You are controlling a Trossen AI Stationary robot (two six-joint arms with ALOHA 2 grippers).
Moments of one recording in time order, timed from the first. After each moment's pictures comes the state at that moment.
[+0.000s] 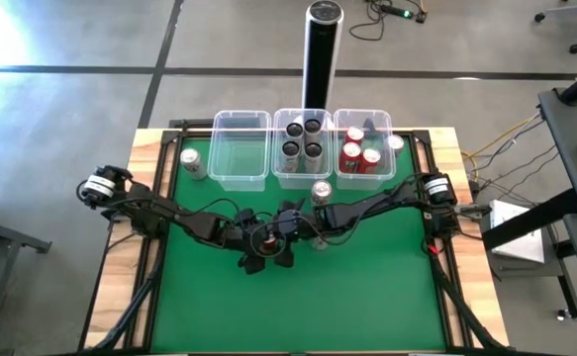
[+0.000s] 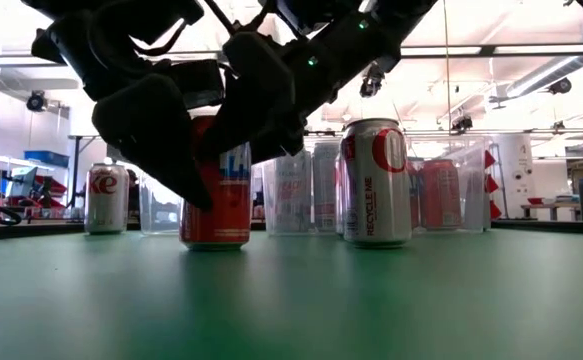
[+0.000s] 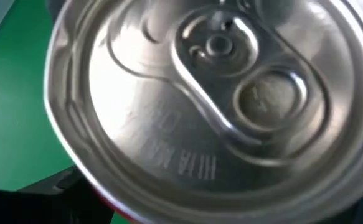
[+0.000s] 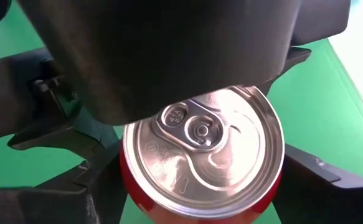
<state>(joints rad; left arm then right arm) -0.26 1.59 0.79 -0.16 -0.31 -0.43 0.11 2.05 1.35 0.02 0.08 0.15</state>
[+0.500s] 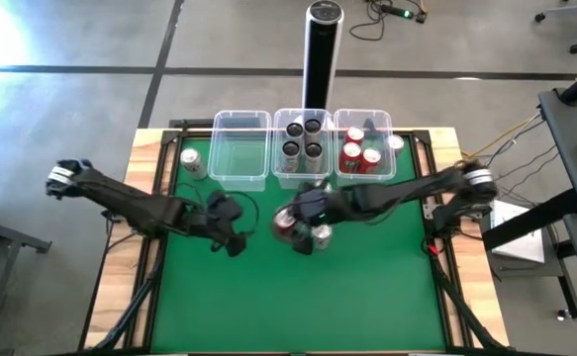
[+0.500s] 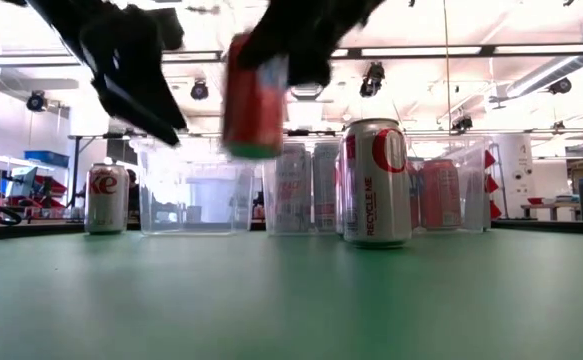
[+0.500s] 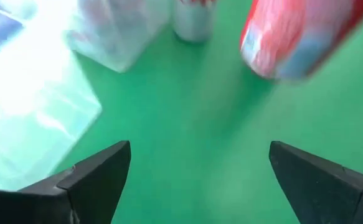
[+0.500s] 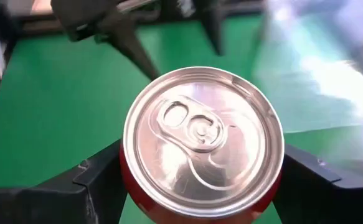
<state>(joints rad) -0.29 1.18 0.79 -0.51 -0.51 -0.62 0.11 1.71 1.39 -0.33 0.14 0.16</state>
